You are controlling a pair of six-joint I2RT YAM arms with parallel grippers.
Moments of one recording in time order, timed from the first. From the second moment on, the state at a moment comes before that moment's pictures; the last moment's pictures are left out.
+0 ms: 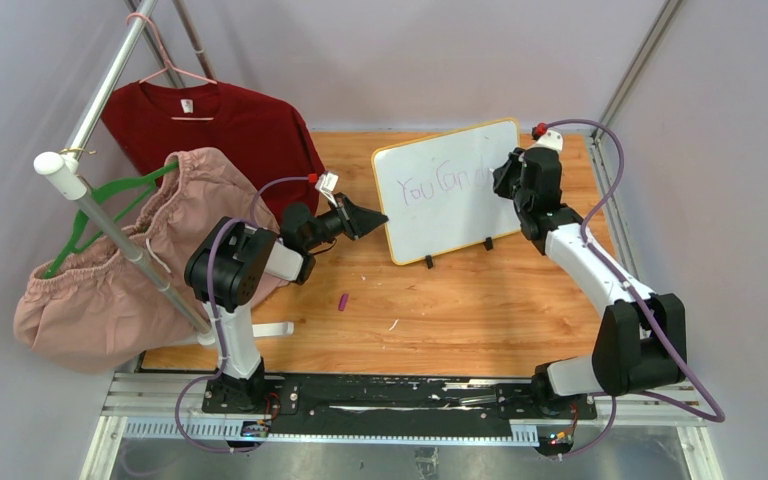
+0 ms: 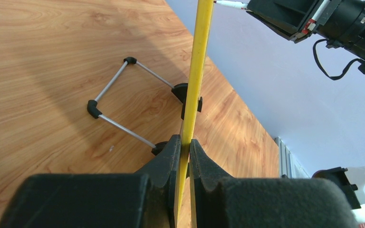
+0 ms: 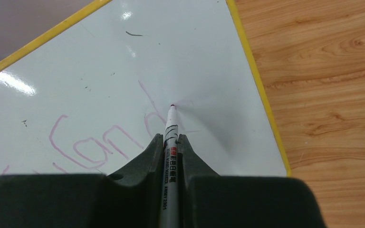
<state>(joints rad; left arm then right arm) -0.34 1.91 0.68 1.33 0.68 -0.79 0.22 1.37 0.99 0.07 0.13 0.37</state>
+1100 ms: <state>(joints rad) -0.34 1.91 0.68 1.33 0.69 -0.79 0.20 1.38 1.00 0.07 0.16 0.37</state>
